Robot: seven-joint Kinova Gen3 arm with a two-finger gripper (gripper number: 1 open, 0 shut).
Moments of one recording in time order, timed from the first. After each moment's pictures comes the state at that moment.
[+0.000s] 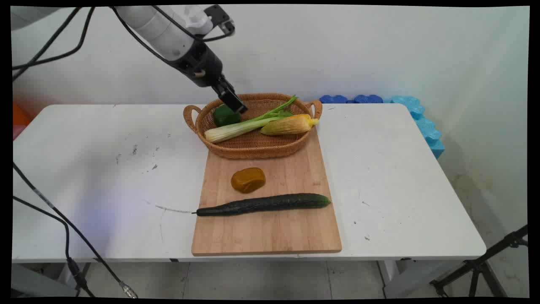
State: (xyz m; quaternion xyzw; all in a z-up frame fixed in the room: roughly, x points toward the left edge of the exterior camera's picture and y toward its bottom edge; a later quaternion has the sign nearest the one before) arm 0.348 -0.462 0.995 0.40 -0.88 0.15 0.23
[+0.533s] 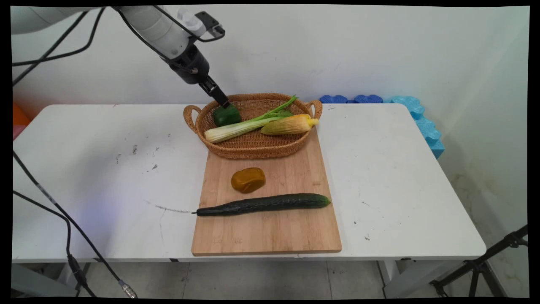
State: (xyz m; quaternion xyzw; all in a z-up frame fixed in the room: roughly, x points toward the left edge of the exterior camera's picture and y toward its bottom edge) arm 0.391 -0.508 0.966 0.48 -0.85 0.15 0.17
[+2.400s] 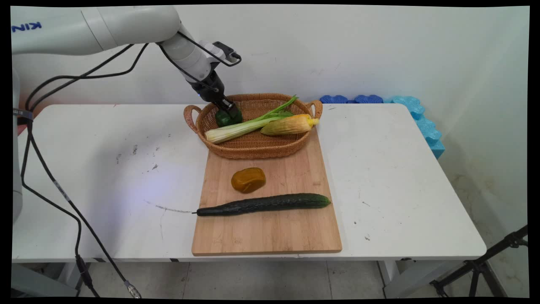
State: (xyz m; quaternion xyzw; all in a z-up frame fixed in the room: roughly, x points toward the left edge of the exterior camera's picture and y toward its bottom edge) arm 0.388 -0.572 0.876 0.55 -0.81 0.14 0.15
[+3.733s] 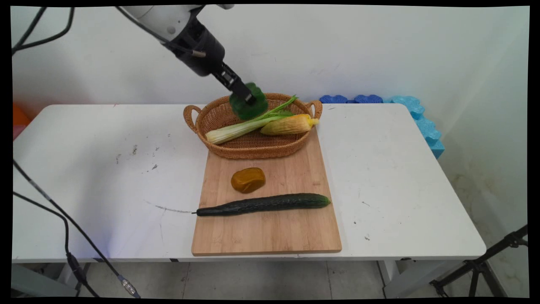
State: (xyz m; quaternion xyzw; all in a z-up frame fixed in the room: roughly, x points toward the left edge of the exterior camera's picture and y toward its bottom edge) arm 0.330 -0.435 1.038 0.43 -0.85 0.08 0.28
